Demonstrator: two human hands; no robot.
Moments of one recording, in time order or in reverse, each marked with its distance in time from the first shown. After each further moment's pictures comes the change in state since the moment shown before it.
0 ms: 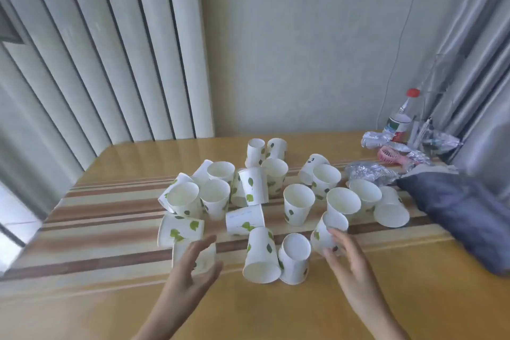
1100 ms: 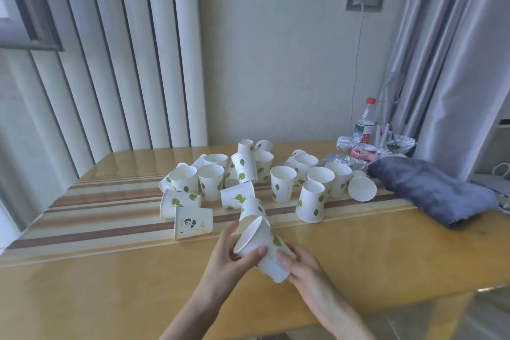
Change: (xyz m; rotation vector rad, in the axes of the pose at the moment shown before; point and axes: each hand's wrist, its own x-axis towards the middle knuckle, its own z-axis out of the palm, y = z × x) left_hand -0.078 0.018 0.065 -0.459 -0.187 -0.015; right_hand -0.112 -0.011 0.039 0.524 -0.382 0.283
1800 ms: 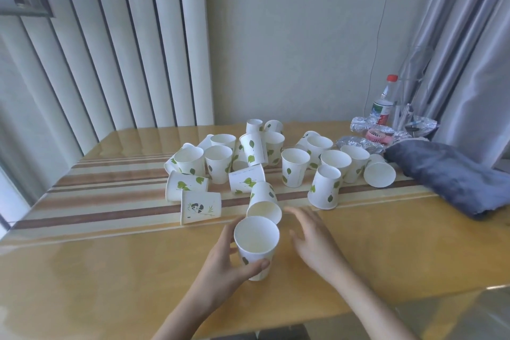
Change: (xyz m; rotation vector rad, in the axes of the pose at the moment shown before) left_hand 0.002 -0.033 -0.025 0.292 -0.011 0.043; right_hand 0.056 0.002 -0.013 -1.019 0.148 -0.381
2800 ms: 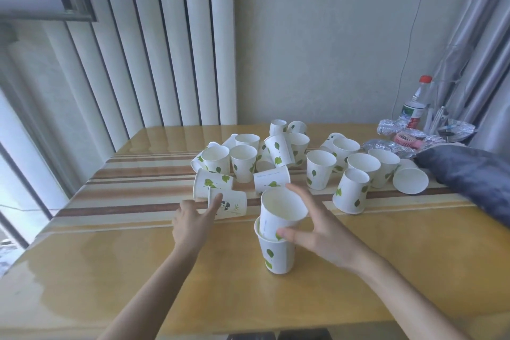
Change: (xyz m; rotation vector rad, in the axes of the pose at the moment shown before) left_hand 0.054 -0.026 -0.084 0.180 0.544 -0.463; right_hand 0.011 -0.066 -0.025 0.385 -0.292 0.054
